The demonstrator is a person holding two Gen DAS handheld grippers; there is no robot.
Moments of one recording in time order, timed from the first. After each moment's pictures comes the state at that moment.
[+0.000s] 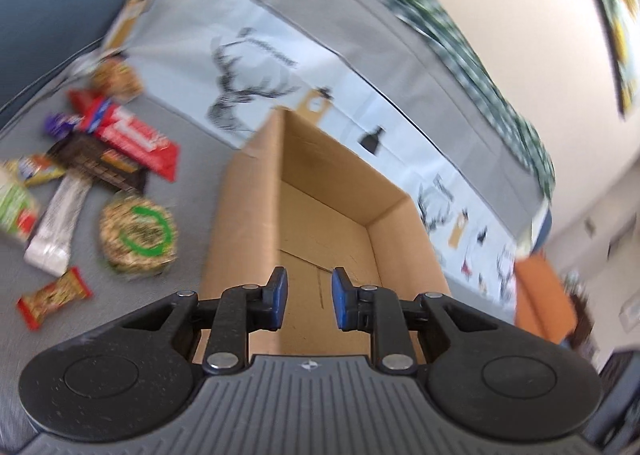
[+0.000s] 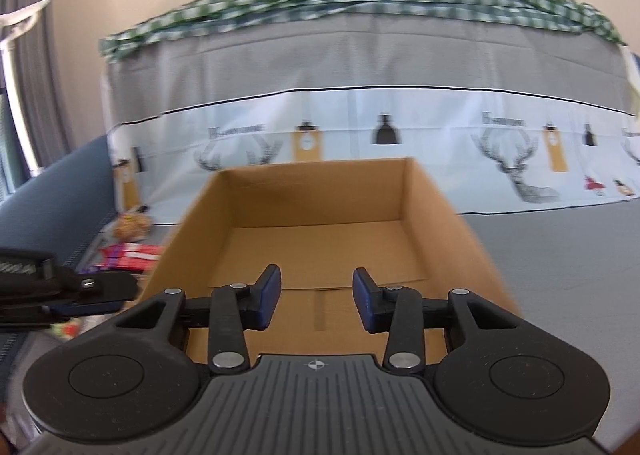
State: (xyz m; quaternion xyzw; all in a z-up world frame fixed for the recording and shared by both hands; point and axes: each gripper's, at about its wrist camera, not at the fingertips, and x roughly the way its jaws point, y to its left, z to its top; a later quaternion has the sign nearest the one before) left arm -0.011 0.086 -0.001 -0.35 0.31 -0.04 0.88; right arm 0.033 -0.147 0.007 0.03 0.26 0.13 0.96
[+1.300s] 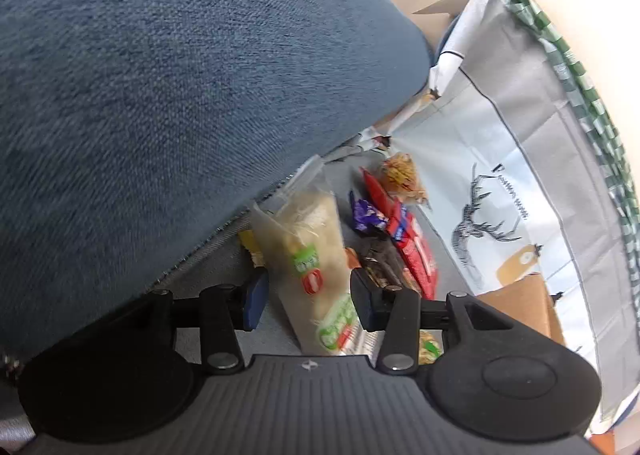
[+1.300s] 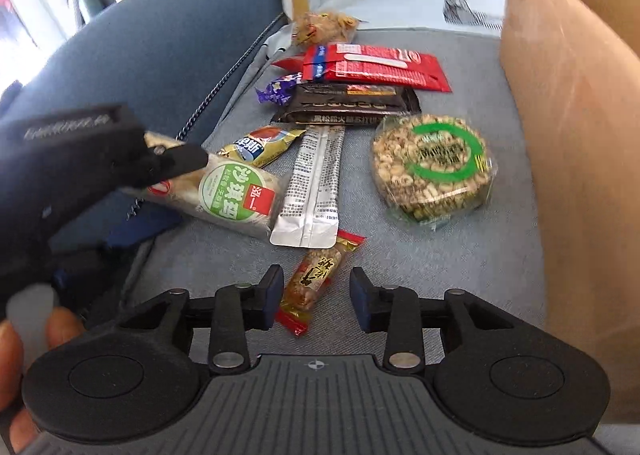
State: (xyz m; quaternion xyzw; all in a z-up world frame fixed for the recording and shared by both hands) left arm -0.057 0.252 -0.079 -0.43 0.26 0.25 0.83; right arm 0.033 0.101 -0.095 0.00 0.46 0.28 0.84
